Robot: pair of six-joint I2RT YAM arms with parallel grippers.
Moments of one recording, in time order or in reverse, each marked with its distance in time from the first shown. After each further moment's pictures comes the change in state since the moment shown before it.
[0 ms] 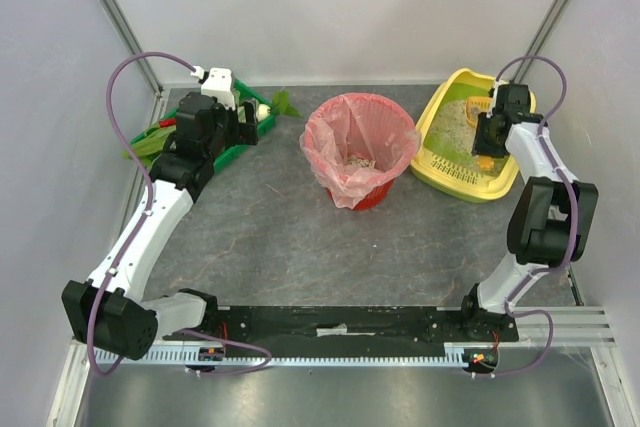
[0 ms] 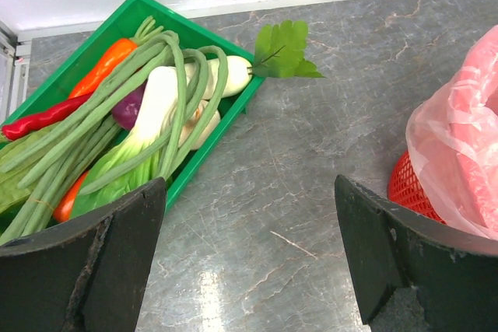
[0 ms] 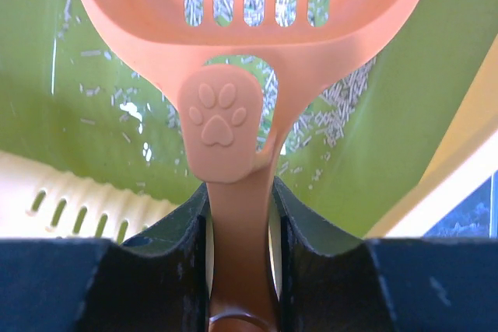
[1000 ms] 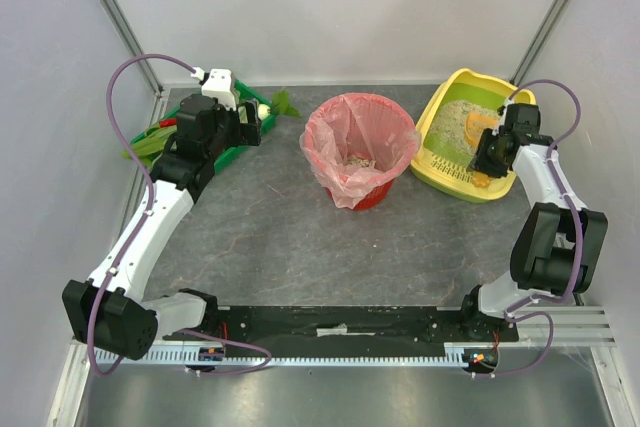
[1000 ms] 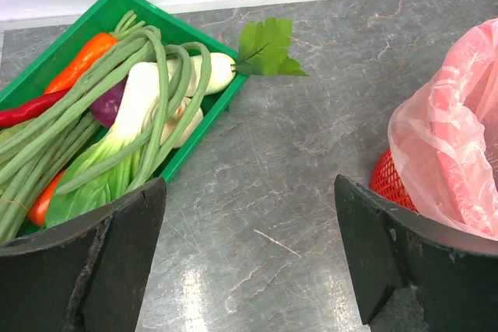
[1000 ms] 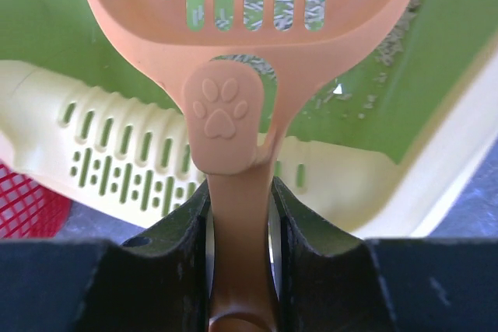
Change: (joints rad) left arm 0.000 0.000 -0.009 0.006 0.039 -0.046; right arm -0.062 -0.202 -0.229 0.001 -0.151 0.140
